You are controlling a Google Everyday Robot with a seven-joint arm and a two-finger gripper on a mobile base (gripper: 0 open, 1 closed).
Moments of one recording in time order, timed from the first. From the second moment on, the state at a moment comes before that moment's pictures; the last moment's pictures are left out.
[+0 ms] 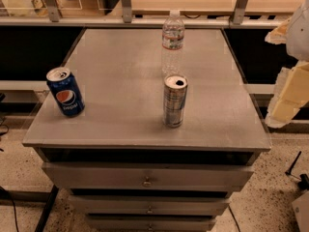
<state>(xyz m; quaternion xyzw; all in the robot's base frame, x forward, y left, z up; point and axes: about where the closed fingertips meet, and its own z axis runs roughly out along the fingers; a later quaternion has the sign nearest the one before) 0.438 -0.215 0.981 -0.60 0.78 -0.04 0.17</state>
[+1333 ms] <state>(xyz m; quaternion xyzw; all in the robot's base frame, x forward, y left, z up) 0.529 -0.230 1.023 -0.58 0.78 -0.04 0.24</state>
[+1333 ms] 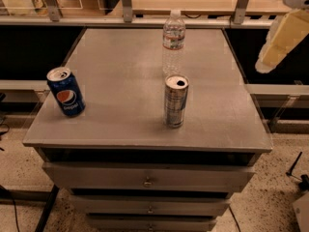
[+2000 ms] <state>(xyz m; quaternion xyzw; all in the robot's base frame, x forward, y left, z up) 0.629 -0.204 1.023 -0.55 0.77 0.04 0.33</state>
